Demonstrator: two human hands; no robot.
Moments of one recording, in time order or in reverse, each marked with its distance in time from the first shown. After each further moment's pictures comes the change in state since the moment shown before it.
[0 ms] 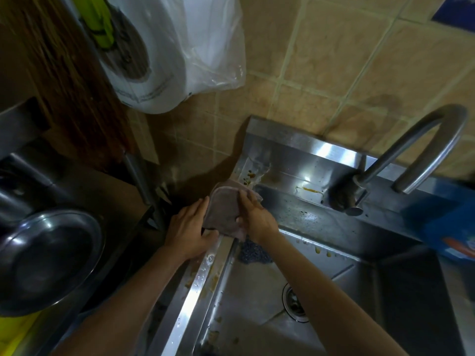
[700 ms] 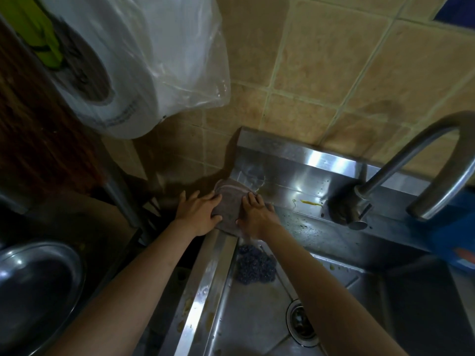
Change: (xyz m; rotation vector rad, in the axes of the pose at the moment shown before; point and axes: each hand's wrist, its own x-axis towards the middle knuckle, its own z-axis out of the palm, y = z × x) left_hand 0.108 0.026 -0.024 0.392 -0.190 0.080; right_hand 0.059 0.024 -0.020 -0.167 -0.046 0.080
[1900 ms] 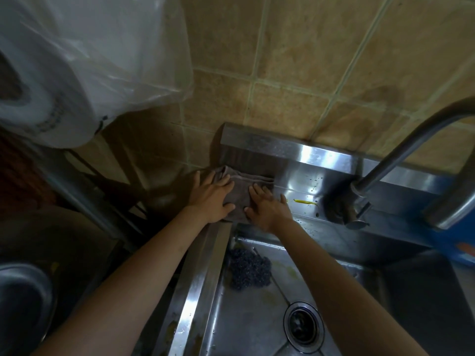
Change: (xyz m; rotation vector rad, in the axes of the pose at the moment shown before) left_hand 0.065 0.038 -0.013 0.090 0.071 0.146; right_hand 0.018 0.055 -0.005 0.039 0.095 0.075
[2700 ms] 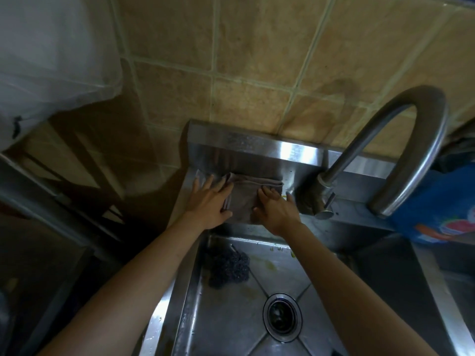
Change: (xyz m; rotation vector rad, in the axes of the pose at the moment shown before) left_hand 0.015 0.054 0.008 0.008 0.048 0.130; right_hand -0.041 0.067 -0.010 -0.071 0.092 0.081
